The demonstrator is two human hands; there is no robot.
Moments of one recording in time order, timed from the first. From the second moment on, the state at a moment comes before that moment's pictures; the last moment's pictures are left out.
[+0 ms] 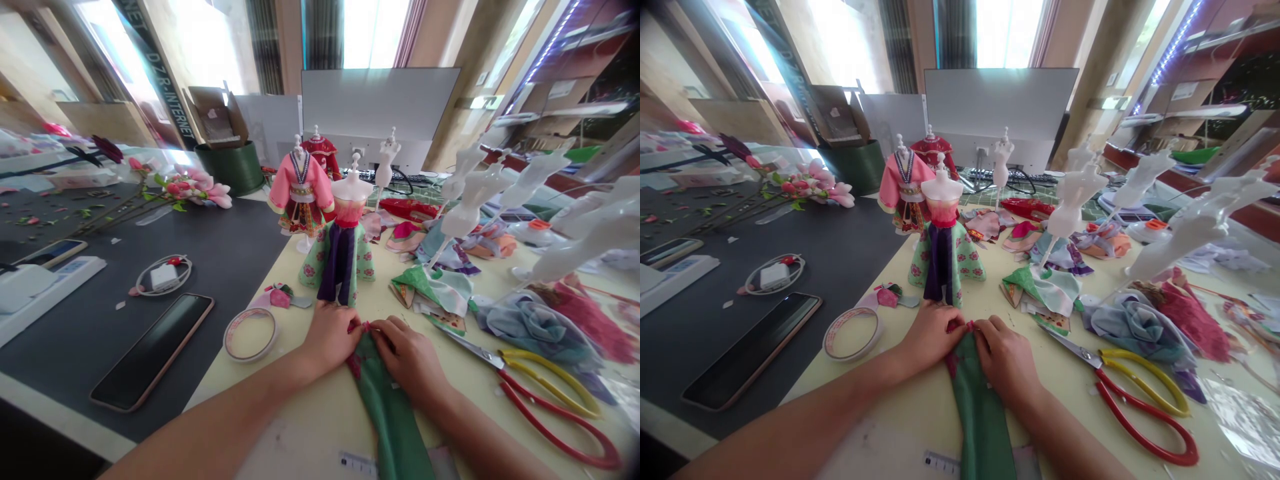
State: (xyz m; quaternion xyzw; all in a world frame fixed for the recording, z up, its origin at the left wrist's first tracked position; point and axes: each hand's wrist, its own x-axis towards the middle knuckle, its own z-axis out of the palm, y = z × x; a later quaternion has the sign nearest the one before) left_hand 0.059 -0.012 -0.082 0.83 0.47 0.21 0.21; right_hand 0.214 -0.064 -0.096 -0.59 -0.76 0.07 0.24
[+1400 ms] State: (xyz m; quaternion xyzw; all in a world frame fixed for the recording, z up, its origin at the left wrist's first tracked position) left_hand 0.057 -0.013 -0.085 0.83 0.48 0.22 0.20; right_hand 0.215 -0.064 -0.101 -0.58 -0.79 0.02 0.20
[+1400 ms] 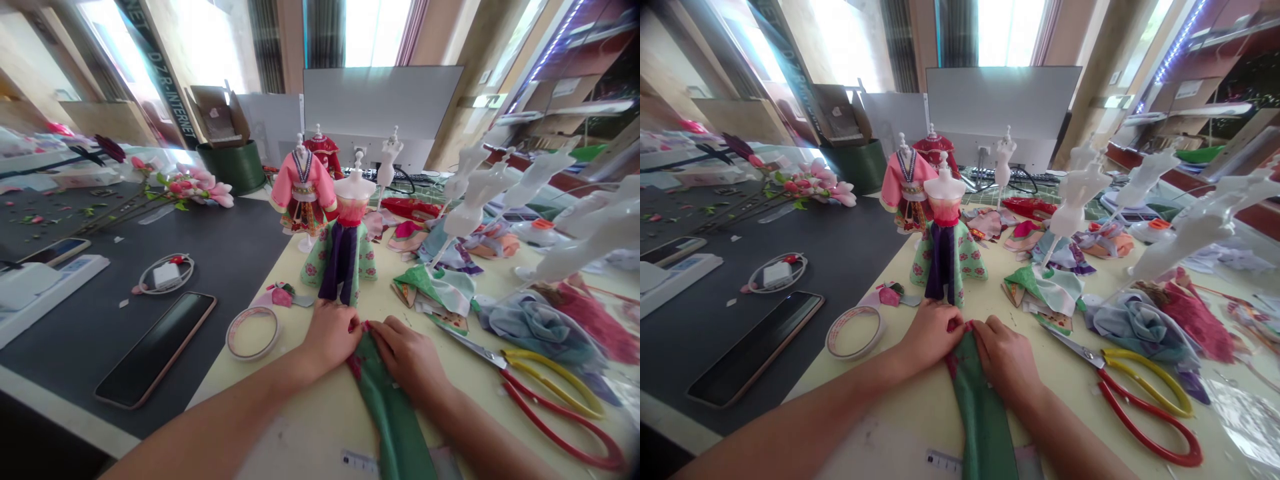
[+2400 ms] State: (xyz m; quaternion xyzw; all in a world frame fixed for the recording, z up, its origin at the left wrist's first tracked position) left_hand 0.057 -0.013 -0.084 0.83 0.48 0.21 0.19; right_hand 0.211 -0.064 -0.100 -0.59 -0.78 0.02 0.23
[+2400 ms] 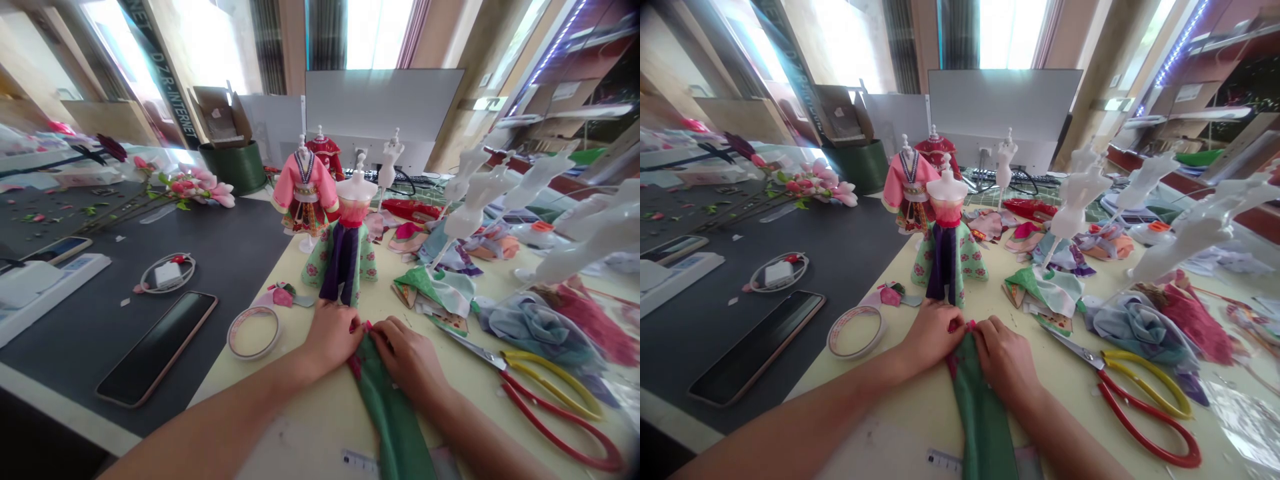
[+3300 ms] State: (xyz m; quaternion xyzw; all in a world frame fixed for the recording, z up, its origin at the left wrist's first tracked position) left_hand 0.056 -0.012 -0.085 0.83 0.48 0.20 0.18; right_hand 0.209 -0.064 -0.098 -0.56 -0.79 0.03 0.25
